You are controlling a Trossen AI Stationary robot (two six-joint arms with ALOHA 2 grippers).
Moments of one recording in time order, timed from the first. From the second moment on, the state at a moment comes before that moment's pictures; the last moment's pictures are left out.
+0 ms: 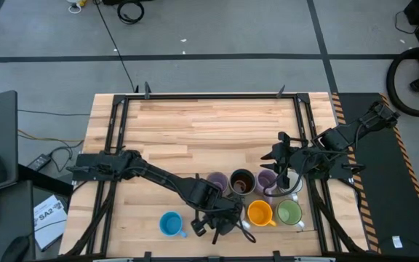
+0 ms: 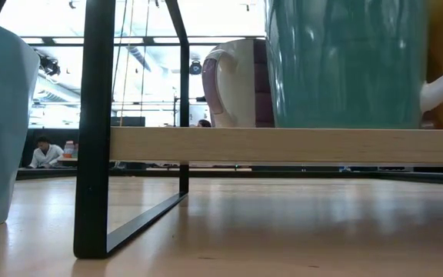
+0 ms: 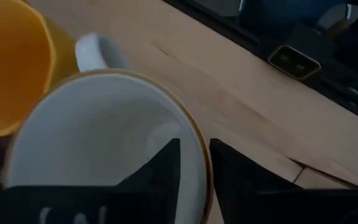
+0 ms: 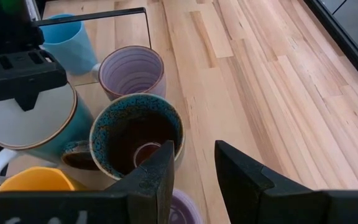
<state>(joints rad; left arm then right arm) -0.40 2.27 2.23 -1.03 0.10 0.57 0.50 1.03 1.06 -0.84 0.47 0.49</state>
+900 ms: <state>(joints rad) -0.40 2.26 2.23 -0.90 0.05 0.56 0.50 1.03 1.06 -0.84 0.47 0.49</state>
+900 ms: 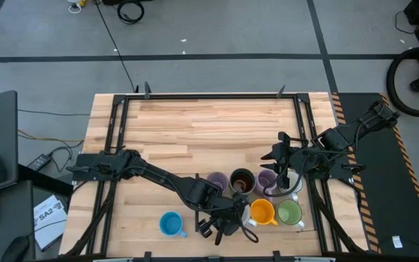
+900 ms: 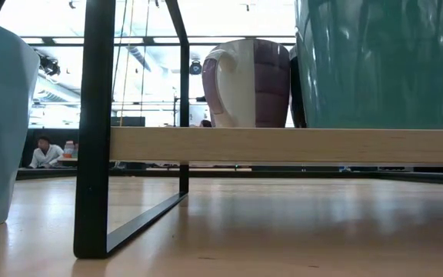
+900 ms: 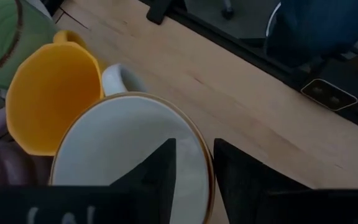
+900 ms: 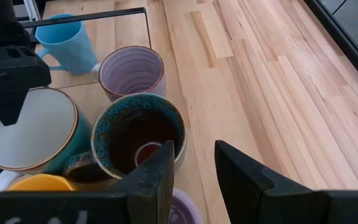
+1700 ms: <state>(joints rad) -0.42 2.24 2.36 -0.94 0.04 0.48 0.50 1.03 1.06 -0.84 0.47 0.49</state>
